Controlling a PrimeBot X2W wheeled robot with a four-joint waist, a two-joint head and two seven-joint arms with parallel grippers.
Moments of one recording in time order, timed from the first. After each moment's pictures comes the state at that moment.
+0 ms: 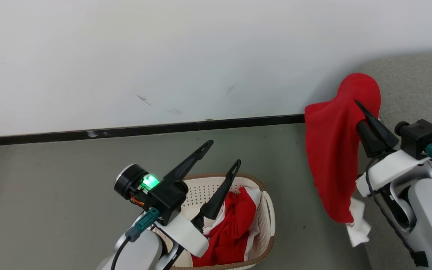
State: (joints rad) left arm -0.37 0.07 -0.55 0.11 -0.25 -0.08 -0.22; right arm -0.42 -0.26 0.22 0.27 0.13 0.12 -0.26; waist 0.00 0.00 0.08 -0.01
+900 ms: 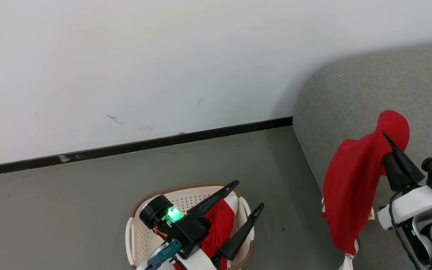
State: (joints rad) left arm -0.30 0.07 -0.68 0.12 -0.26 -0.11 -0.24; right arm -0.20 -0.27 0.06 0.16 0.10 0.12 -0.26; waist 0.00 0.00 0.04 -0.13
